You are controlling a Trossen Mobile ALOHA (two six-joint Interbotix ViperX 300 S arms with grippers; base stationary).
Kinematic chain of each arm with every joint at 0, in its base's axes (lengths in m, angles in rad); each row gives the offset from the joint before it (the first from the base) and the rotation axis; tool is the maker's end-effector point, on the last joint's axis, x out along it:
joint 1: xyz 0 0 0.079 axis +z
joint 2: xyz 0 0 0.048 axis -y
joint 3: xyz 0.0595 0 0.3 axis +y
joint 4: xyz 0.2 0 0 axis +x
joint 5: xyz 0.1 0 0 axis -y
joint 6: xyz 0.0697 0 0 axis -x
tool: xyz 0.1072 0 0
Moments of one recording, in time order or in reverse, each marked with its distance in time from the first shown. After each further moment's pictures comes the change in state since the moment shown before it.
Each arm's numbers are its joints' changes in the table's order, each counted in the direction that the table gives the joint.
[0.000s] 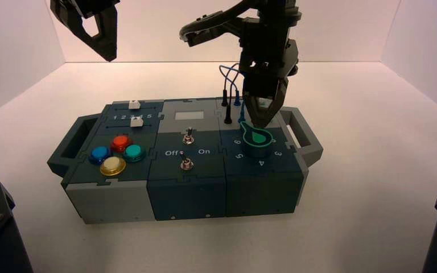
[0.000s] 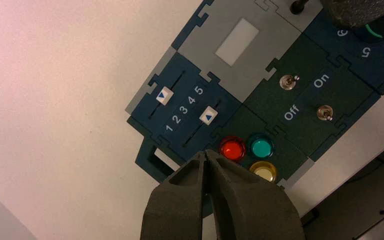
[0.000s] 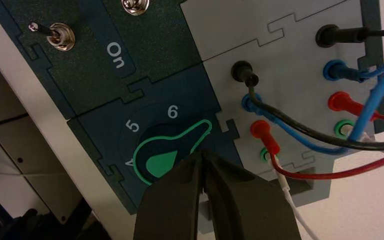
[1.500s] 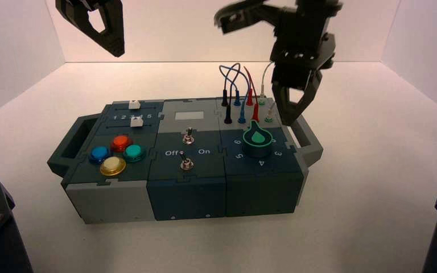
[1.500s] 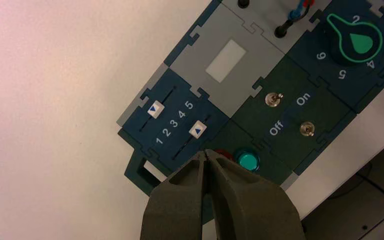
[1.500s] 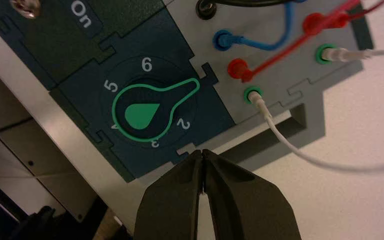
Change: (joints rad) left arm -0.002 0.023 0.009 -0.043 0.051 0.008; right arm -0.077 0.107 0.098 -0.002 -0.011 -0.069
